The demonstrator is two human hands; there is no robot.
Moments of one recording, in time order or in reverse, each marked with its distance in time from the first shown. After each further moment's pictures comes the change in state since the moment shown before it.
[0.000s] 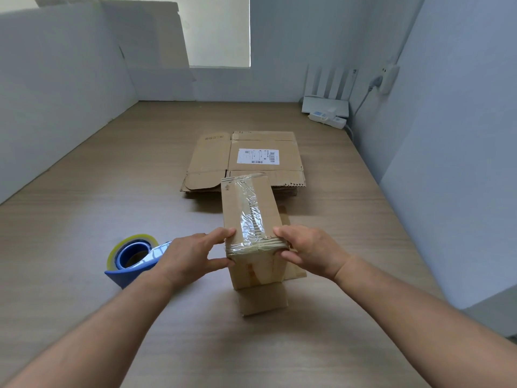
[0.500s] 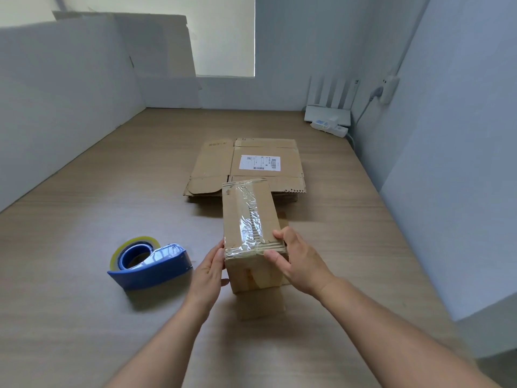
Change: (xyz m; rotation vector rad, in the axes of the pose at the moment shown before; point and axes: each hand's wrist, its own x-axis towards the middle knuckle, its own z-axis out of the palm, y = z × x) left_hand -0.018 0.059 0.040 -1.251 0.243 -0.538; right_hand -0.007 -0.025 0.021 0.414 0.052 0.372
